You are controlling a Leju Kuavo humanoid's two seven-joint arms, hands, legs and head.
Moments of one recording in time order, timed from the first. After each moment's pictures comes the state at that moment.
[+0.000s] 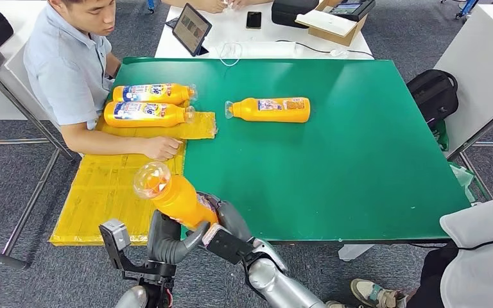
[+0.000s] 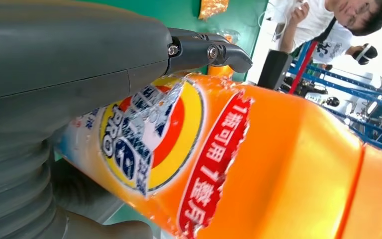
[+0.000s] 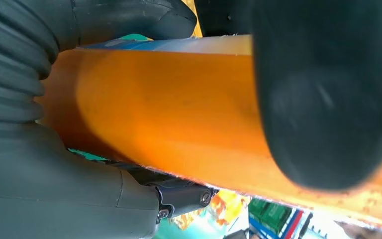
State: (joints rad) left arm 0.04 -0.12 -0.51 -1.48 0.33 0.18 -0.49; right arm -0.32 0.24 0.56 -0.85 0.24 -0.15 -0.64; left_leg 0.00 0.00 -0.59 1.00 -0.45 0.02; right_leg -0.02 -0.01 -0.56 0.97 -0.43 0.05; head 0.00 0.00
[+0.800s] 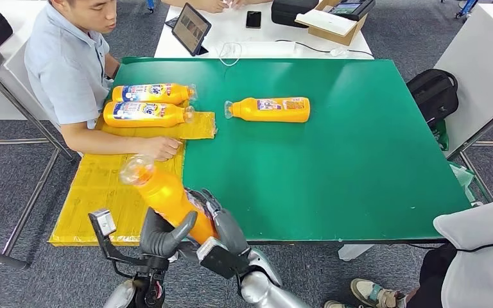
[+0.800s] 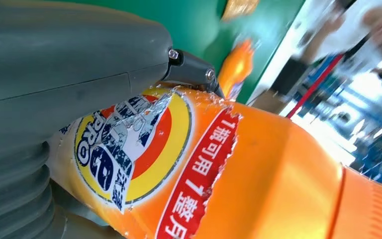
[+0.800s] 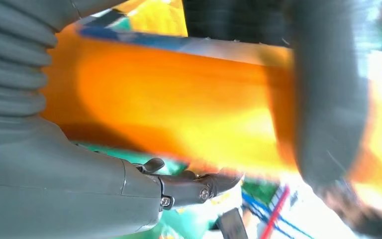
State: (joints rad) left arm 0.04 -0.11 -0.44 -1.54 0.54 0.19 -0.38; right arm -0.26 0.23 0.65 -0.92 0.15 -0.39 -0.69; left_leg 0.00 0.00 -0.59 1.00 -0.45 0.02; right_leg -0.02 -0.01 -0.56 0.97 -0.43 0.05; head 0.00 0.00
